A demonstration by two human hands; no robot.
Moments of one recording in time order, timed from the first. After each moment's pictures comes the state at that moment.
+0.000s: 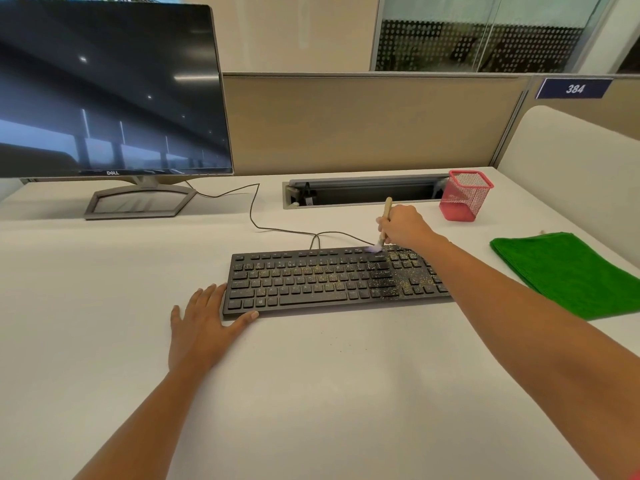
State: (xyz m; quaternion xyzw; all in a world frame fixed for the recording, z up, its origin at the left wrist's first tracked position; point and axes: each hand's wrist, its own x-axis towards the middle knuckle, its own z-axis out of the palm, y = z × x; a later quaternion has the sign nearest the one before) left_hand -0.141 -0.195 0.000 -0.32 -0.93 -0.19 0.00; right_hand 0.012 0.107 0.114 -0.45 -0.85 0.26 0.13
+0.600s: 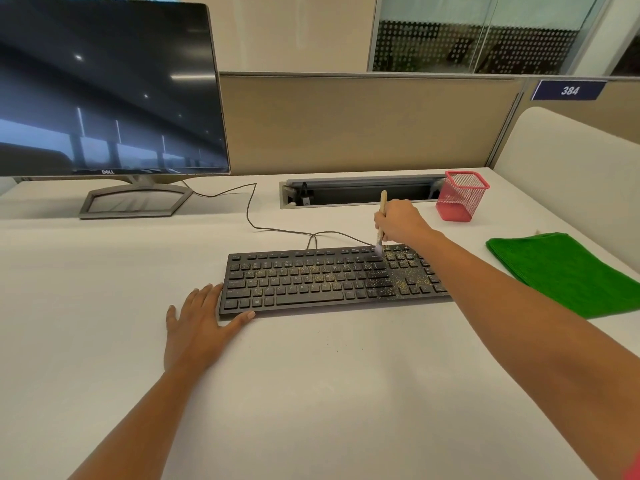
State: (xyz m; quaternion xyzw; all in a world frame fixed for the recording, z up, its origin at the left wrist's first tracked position) left_hand -0.141 -0.195 0.000 -0.32 -0.93 -0.19 0.01; right_hand 0.009 0.108 0.119 -0.43 -0.86 0.23 0.13
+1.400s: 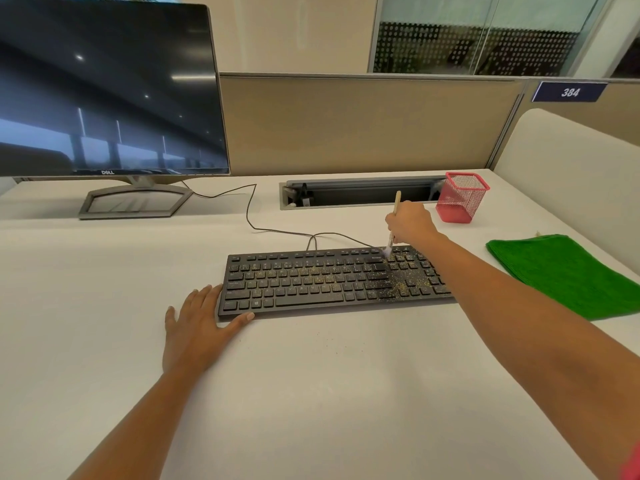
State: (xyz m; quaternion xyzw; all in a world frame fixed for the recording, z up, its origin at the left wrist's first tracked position) left_hand -0.143 -0.195 -0.004 -0.33 -0.93 -0.19 0.01; right_hand 0.015 0.119 0.115 -0.49 -0.83 0.22 0.15
